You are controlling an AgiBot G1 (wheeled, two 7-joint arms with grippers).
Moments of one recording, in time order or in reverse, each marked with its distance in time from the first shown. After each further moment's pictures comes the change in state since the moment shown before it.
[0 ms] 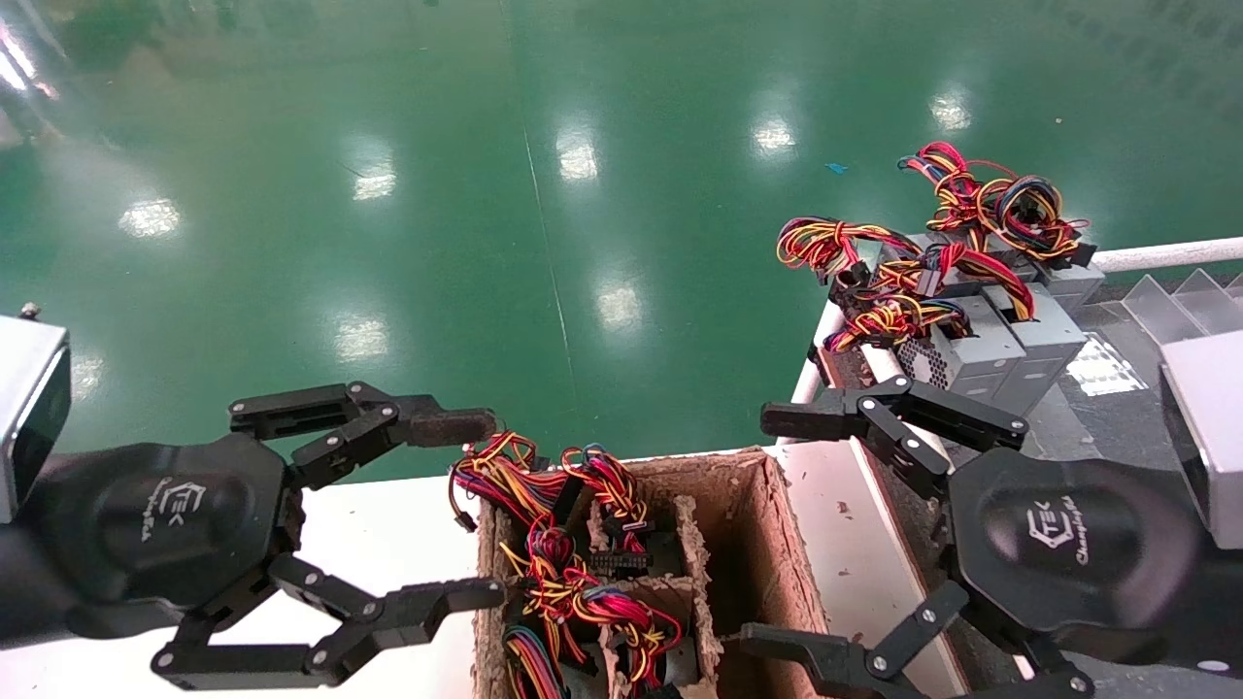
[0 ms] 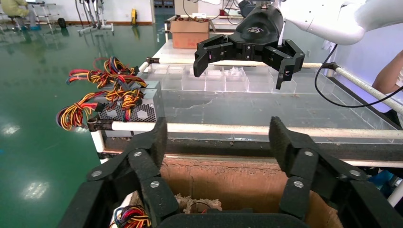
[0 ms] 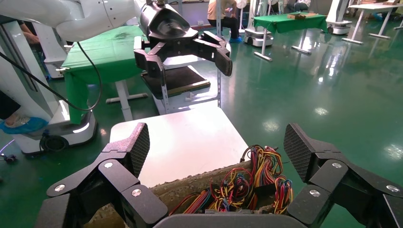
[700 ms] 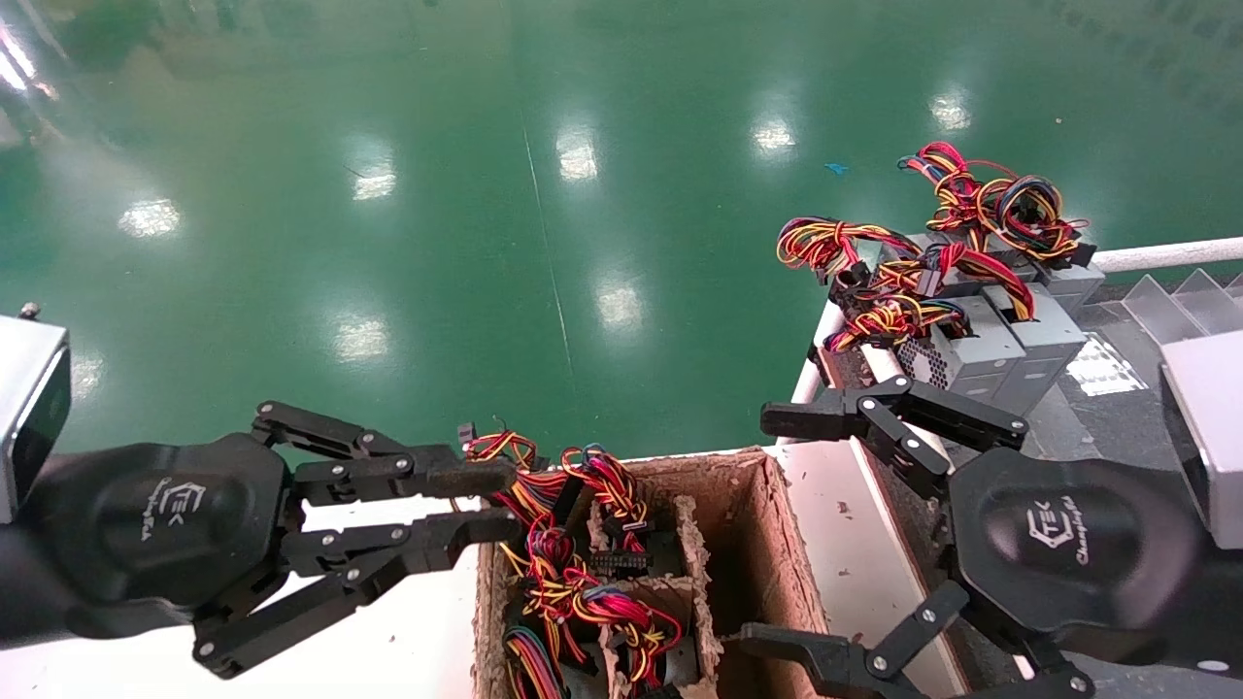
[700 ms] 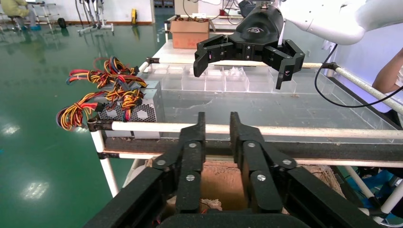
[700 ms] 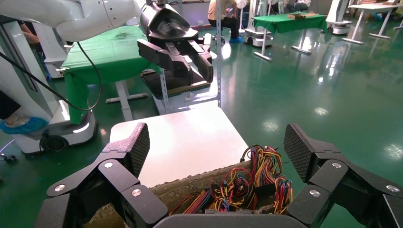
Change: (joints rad) left arm 0.000 0.000 0.000 0.000 0.000 0.000 0.000; right arm 0.000 0.000 0.000 0.000 0.000 0.000 0.000
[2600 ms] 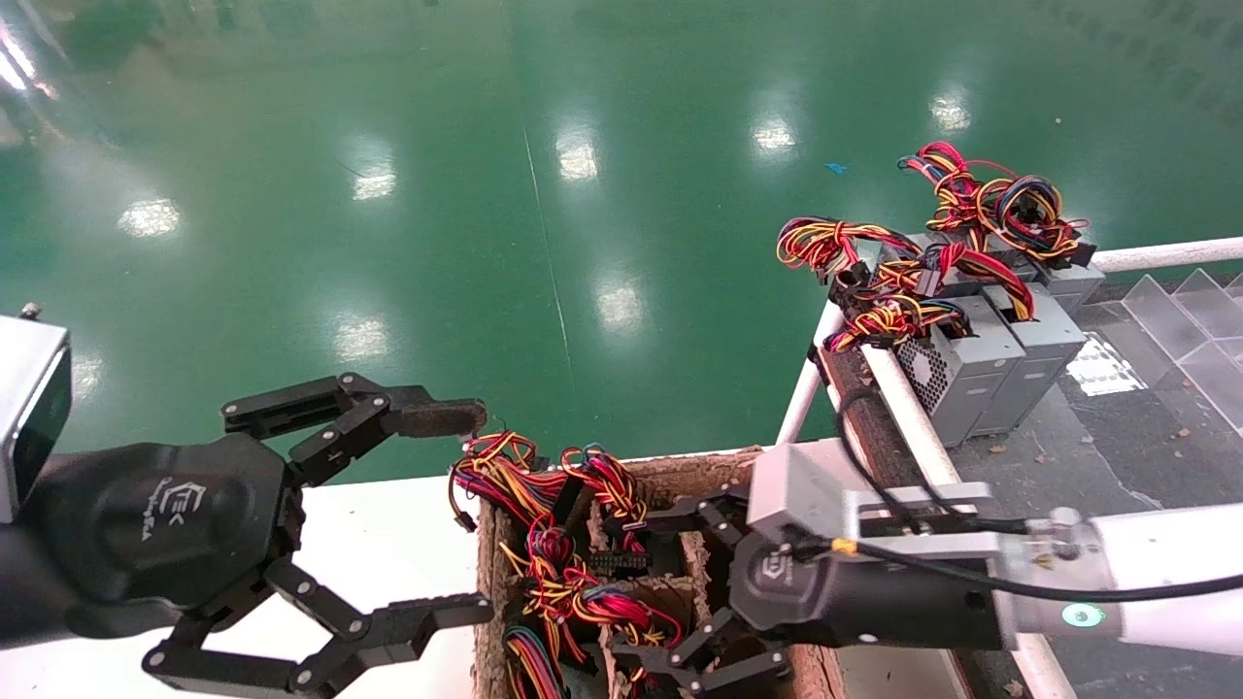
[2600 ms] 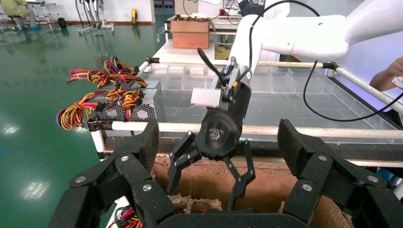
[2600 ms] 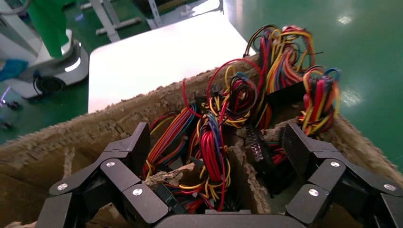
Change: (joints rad) left arm -0.001 0.000 0.001 0.001 -0.001 0.000 0.001; right arm 0.116 -0.257 -0.268 -0.110 -0.449 0.152 0.079
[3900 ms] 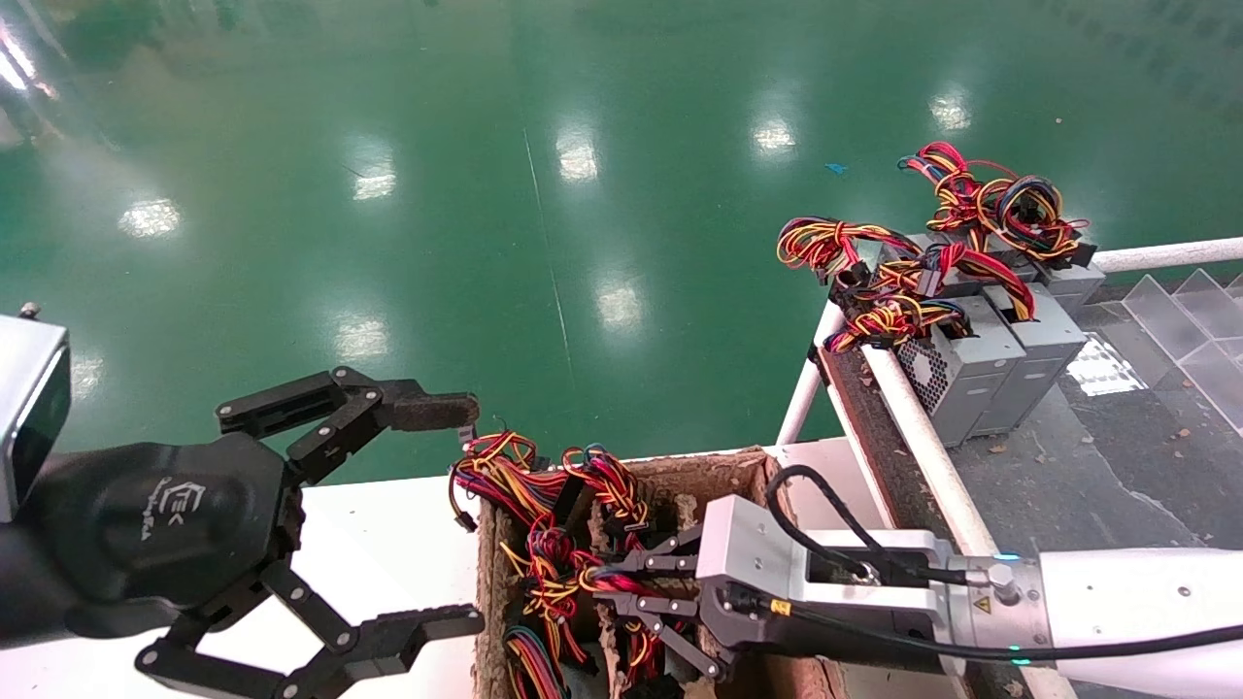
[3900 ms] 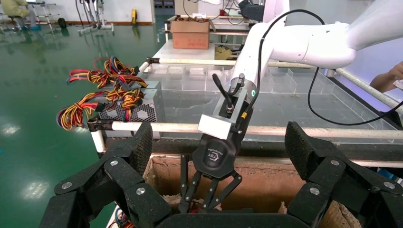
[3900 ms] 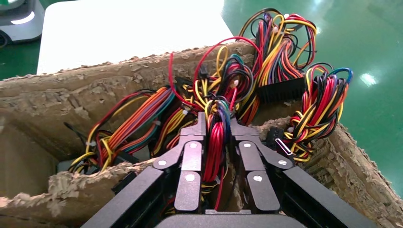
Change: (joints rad) left arm 0.000 -0.001 0.001 0.000 -0.001 -0.001 0.001; right arm -0.088 -0.006 -0.002 0.171 -0.121 0.176 -0.075
